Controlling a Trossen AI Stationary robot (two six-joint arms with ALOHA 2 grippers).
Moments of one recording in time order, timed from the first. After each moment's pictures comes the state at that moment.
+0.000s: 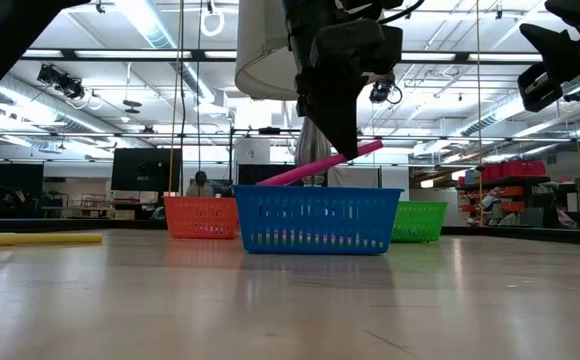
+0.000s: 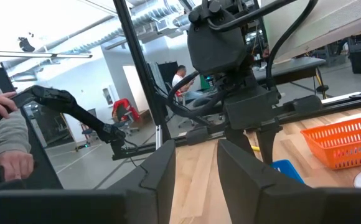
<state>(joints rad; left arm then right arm) -0.09 2.22 2.02 -1.02 -0.09 -0.14 0.51 0.01 0.02 0.17 0.28 0.25</state>
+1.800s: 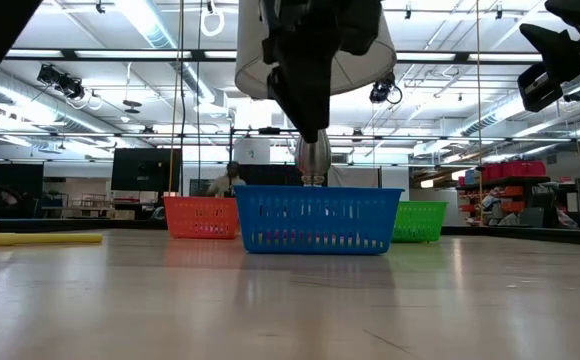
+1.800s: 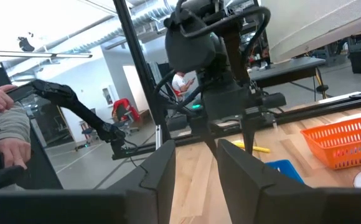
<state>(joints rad) -0.15 2.15 1.98 -1.12 -0.03 -0.29 0.51 0.01 0.02 0.17 0.28 0.25</state>
